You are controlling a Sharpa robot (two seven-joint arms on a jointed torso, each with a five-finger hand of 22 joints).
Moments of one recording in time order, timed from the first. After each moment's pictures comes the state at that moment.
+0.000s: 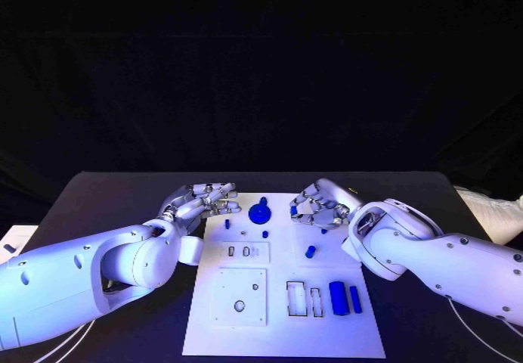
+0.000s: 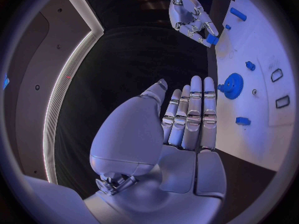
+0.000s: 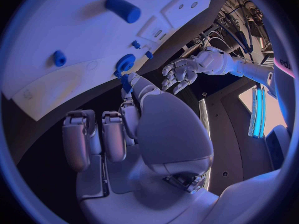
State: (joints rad) left arm 1.13 -0.98 0.00 1.68 0.10 -0.38 0.43; left_hand 1.42 -0.04 0.18 0.14 0.15 0.98 0.21 0.09 0.07 1.09 0.15 0.08 0.07 1.19 0.10 0.17 0.22 0.18 0.96 0.21 0.33 0.13; right arm 1.17 -0.73 0.03 1.57 -1.30 -0.42 -0.16; right_hand 1.43 -0.03 0.25 0.06 0.21 1.13 0.12 0.10 0.08 1.43 0.03 1.26 1.35 1.47 -0.04 1.52 1.31 0.03 1.46 0.08 1.52 1.31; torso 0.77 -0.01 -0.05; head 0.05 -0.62
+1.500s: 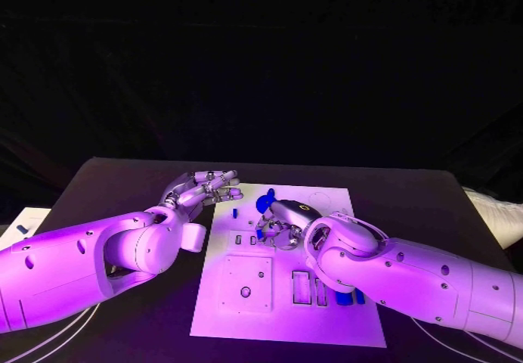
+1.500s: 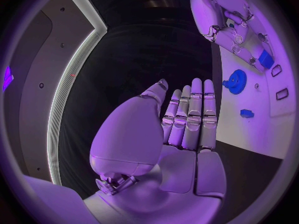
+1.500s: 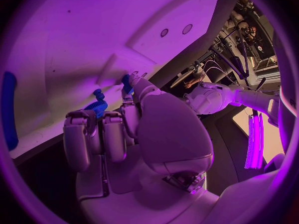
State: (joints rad) left arm 1.13 -0.98 0.00 1.69 0.10 -0.38 0.44; left_hand 1.42 -0.04 0.19 0.14 0.15 0.98 0.21 0.08 0.07 1.08 0.16 0.07 0.07 1.15 0.11 0.13 0.21 0.18 0.93 0.22 0.31 0.11; right arm 1.10 -0.53 -0.01 1.50 -1.50 -0.31 -0.28; right_hand 1.41 -0.01 0.26 0.06 0.22 1.12 0.11 0.09 0.08 1.43 0.04 1.24 1.37 1.47 -0.04 1.52 1.31 0.04 1.47 0.07 1.52 1.31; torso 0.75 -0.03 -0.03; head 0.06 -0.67
